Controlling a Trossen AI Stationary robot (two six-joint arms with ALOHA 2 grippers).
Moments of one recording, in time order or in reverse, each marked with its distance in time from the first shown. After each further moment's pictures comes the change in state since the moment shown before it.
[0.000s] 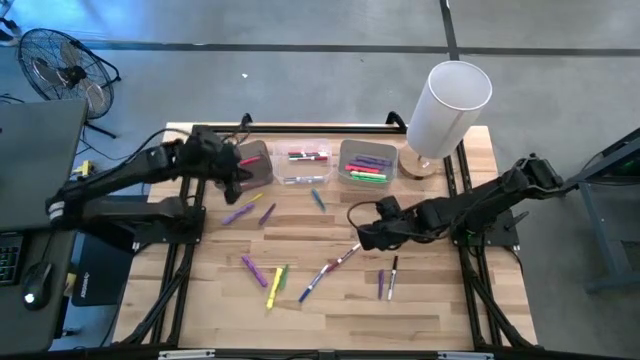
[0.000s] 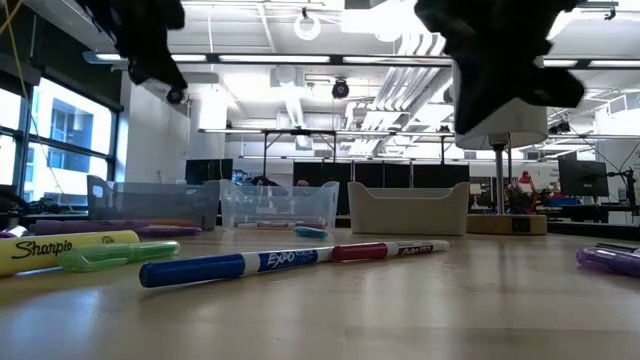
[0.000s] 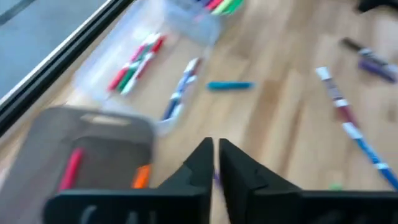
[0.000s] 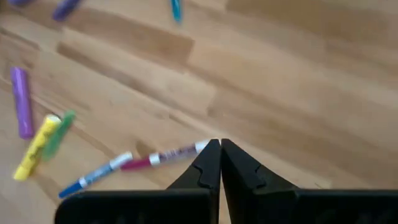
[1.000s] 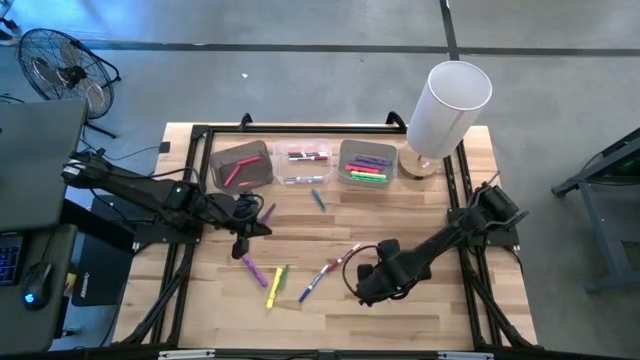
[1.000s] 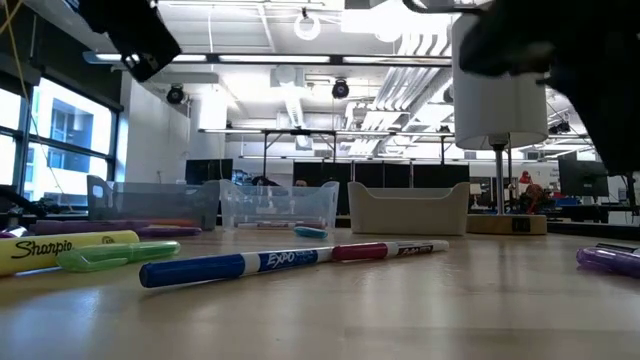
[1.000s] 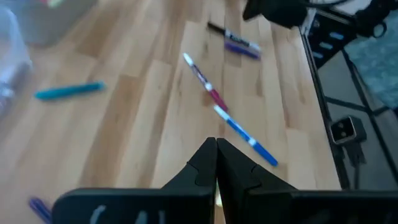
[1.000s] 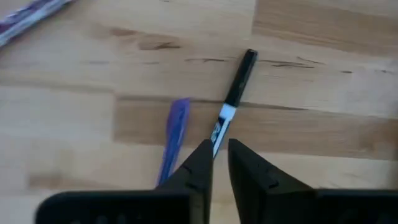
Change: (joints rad) left arm -0.690 0.120 -0.137 0.381 -0.194 -0.346; right arm 0.240 0.460 0.405 -0.537 -0.285 0.529
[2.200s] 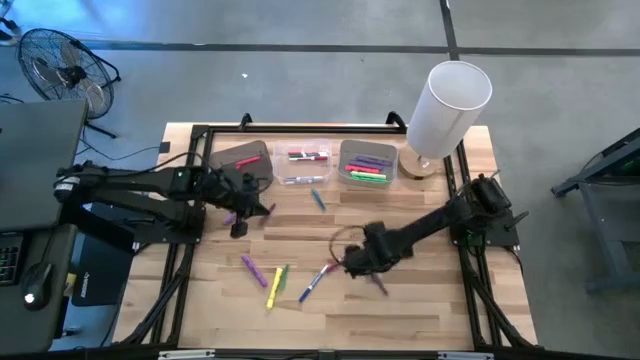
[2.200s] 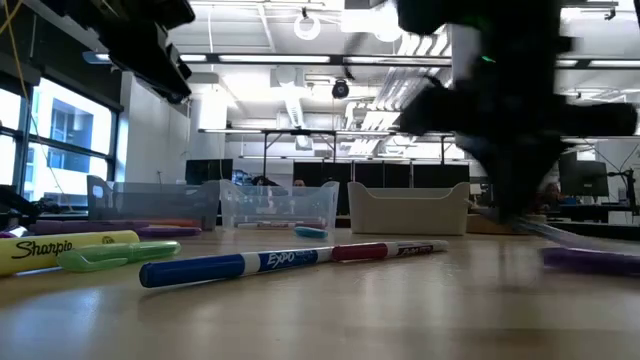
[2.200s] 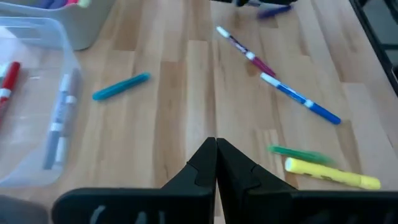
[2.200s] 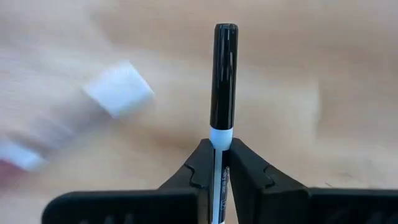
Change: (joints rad) left arm 0.301 -0.019 -0.006 -0.124 0.203 0.412; right arm -0.164 0.004 -0.172 0.256 0.089 -0.186
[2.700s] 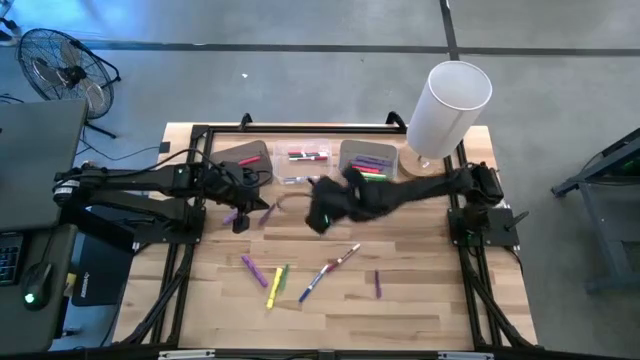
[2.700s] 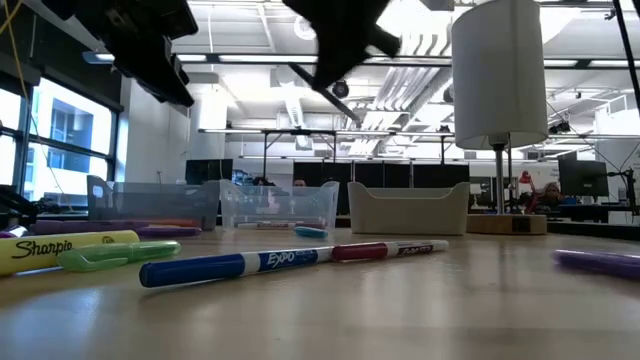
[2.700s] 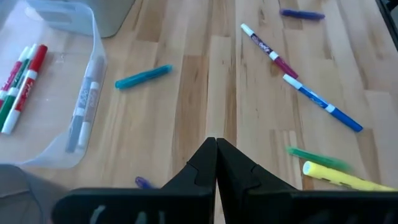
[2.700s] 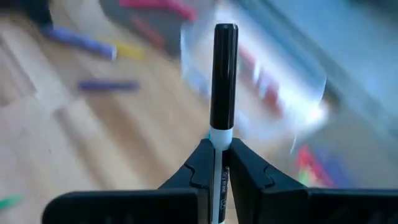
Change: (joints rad) left arm 0.075 0.001 0.000 -0.021 0.001 -0.010; right arm -0.268 -0.006 0.448 0.141 0.489 -1.215
